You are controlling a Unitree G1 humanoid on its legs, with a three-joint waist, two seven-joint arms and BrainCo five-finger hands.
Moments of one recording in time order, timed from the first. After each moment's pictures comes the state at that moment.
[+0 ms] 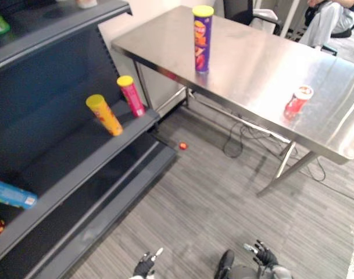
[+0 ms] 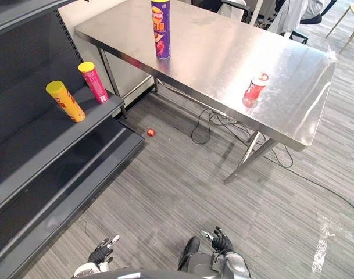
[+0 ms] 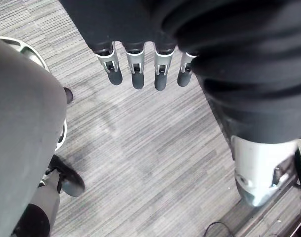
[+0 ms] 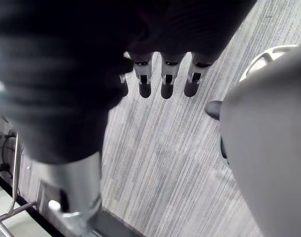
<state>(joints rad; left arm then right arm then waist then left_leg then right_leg) 0.05 0.08 0.08 1.17 -0.33 -0.18 -0.07 0.03 -0.10 -0.07 1.08 0.27 -0.18 0.11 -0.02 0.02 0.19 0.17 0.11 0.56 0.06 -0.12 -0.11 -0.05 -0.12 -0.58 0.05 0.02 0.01</state>
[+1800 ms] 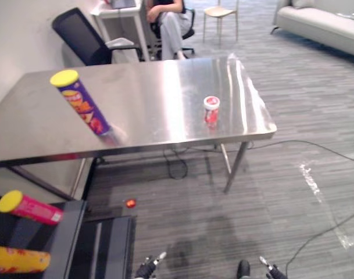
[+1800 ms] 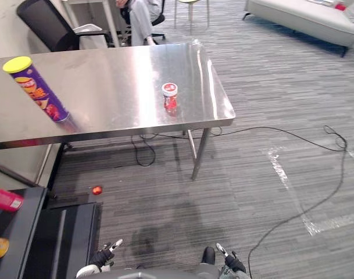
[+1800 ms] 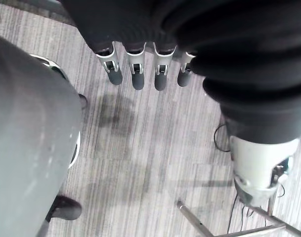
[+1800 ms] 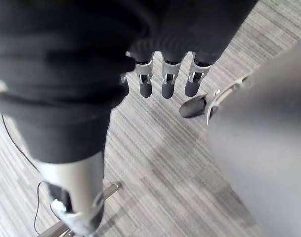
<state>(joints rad) 0.04 0.10 0.04 1.24 -0.29 -0.19 -0.05 0.04 -0.06 -0.42 1.23 0.31 -0.14 0.08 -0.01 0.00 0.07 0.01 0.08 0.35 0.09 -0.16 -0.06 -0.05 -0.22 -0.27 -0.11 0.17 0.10</state>
